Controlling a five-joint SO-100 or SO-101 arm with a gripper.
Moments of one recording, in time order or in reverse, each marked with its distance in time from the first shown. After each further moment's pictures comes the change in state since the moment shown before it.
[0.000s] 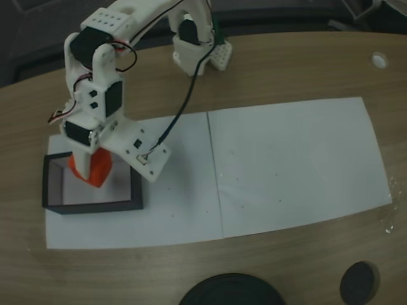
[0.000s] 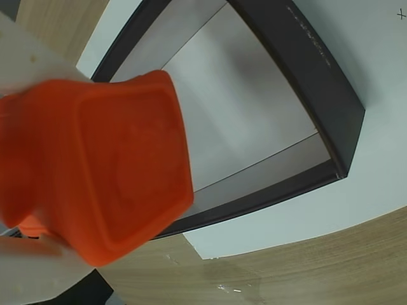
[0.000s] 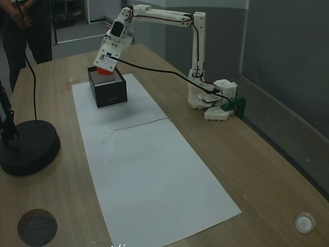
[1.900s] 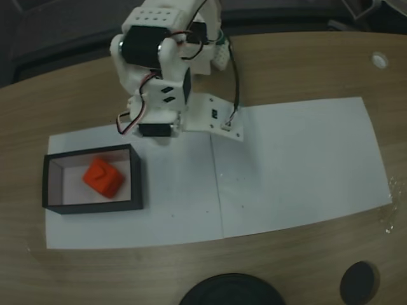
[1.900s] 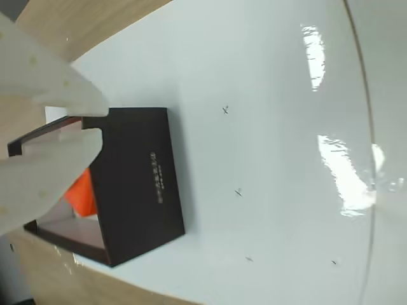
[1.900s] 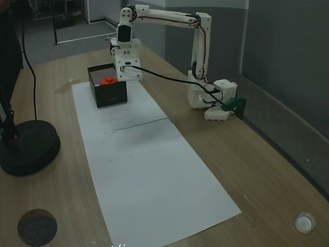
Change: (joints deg) arm -20.7 5.5 0.7 22.6 -0.5
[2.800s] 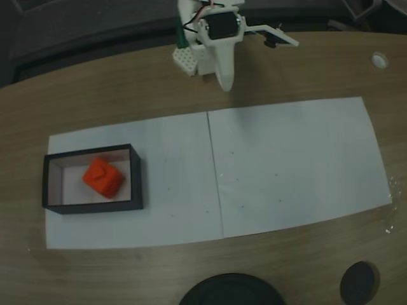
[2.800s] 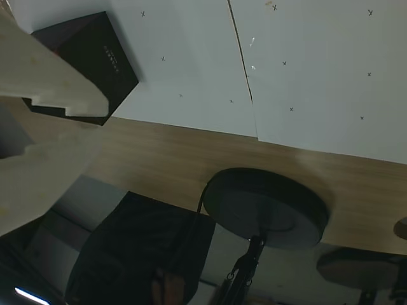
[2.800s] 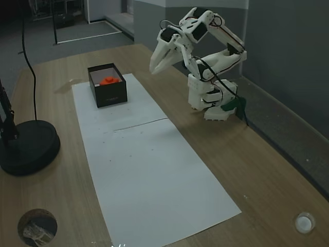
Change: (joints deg) arm -21.7 77.6 52.3 -17.8 6.2
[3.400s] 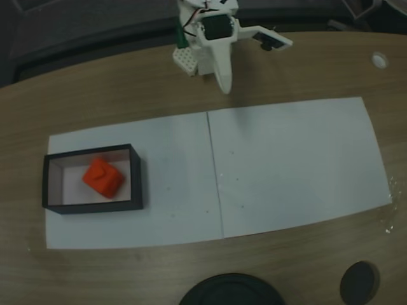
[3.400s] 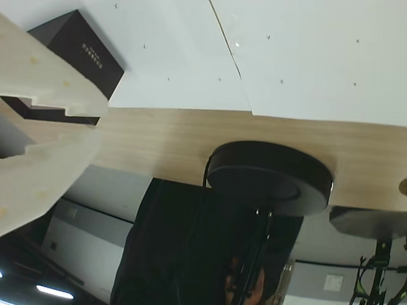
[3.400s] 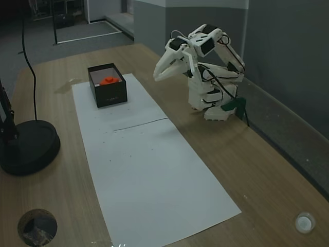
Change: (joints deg) arm -0.4 23.3 19.2 -2.4 3.3
